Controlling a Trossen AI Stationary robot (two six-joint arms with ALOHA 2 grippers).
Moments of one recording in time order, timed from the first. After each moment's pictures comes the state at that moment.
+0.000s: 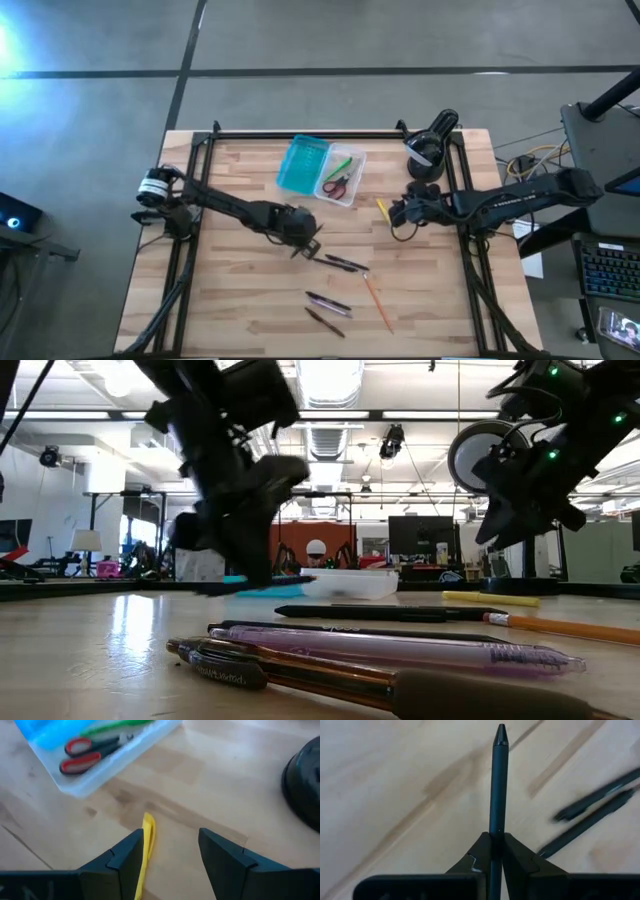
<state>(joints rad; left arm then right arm) -0.09 1.72 1.03 -0.35 -0.06 -0.97 0.05 1.01 0.43 -0.39 0.60 0.99</state>
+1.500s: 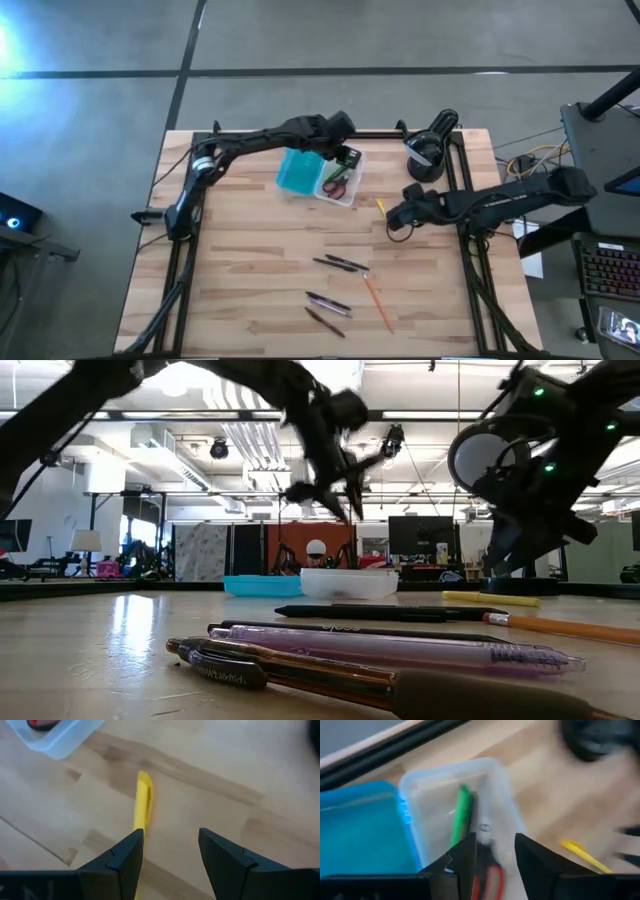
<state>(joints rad) 0.37 2.10 1.99 -0.82 -0.08 -0.59 0.03 1.16 0.47 -0.44 0.44 1.09</state>
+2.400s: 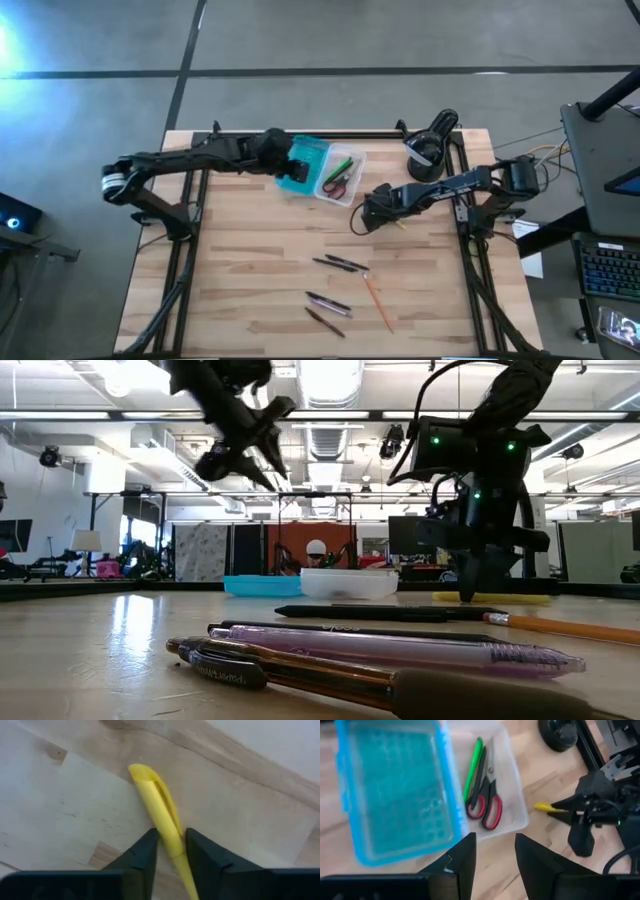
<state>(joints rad) 0.35 1.39 1.14 -0.52 -0.04 -0.80 -0.09 1.69 0.79 -0.57 0.25 1.02</state>
